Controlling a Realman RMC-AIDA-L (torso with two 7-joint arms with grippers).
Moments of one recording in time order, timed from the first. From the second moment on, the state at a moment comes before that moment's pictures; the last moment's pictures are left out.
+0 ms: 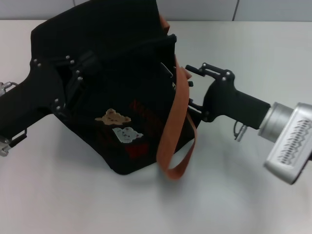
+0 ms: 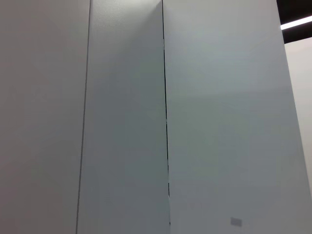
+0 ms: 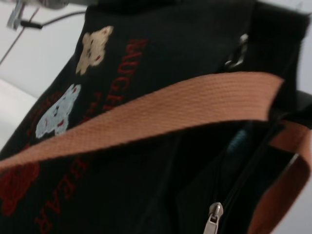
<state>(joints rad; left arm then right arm) -0.40 -2.07 0.55 0.36 1.60 1.90 -0.80 0.66 2.09 -0.09 0.03 -2.14 -1.30 -0.13</state>
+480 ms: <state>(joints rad) -0.41 -2.07 0.56 0.35 1.60 1.90 -0.79 0.65 2.09 0.09 0.24 -2.13 -1.20 -0.54</state>
